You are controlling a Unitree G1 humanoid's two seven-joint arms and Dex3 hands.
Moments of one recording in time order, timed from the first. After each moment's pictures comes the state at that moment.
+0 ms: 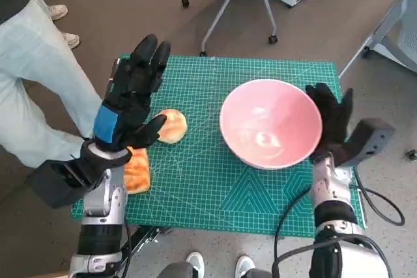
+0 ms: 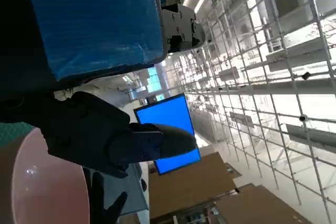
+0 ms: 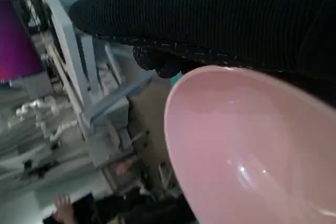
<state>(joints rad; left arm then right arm) -0.40 0.16 0.15 0.18 -0.34 -0.45 -0.49 -0.82 -0.14 -0.43 1.28 0.27 -0.38 0.24</state>
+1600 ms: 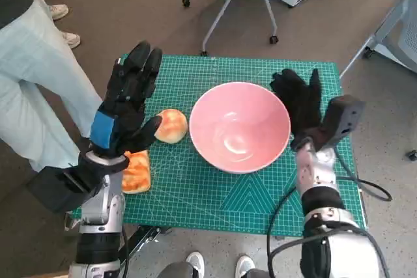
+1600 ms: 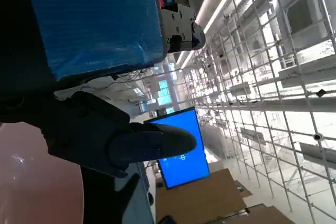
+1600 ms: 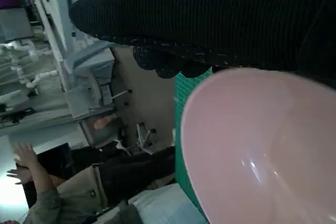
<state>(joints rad) -0.37 0.15 0.15 0.17 -0.32 -0.44 -0.43 -0.91 -0.13 -0.35 1.28 0.19 -0.36 0.28</state>
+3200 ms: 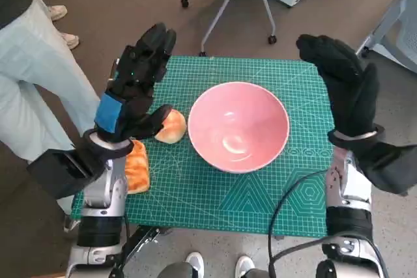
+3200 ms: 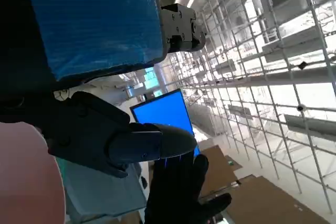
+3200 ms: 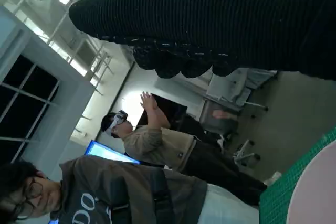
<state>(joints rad) -0.49 0.19 0.13 0.21 -0.32 -0.44 -0.50 -0.65 -0.16 -0.20 0.51 0.28 -0.63 0.50</state>
